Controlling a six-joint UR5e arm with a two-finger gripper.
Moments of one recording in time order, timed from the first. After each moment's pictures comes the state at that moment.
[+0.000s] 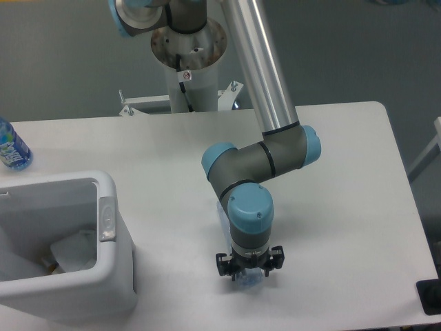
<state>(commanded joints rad) 2.37 -2.26 -1.47 -0.82 1.57 0.29</state>
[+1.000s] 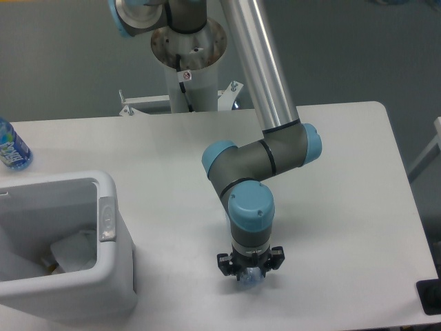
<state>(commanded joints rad) 2.38 -2.24 -1.45 -0.81 1.56 0.29</state>
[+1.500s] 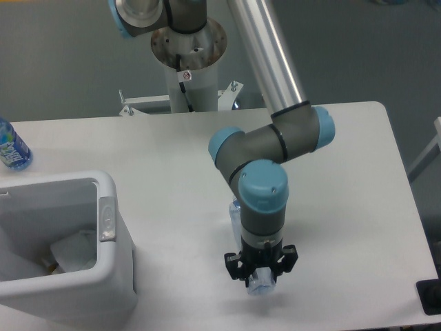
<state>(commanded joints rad) 2.42 -2.13 -1.39 -0.81 1.43 0.29</state>
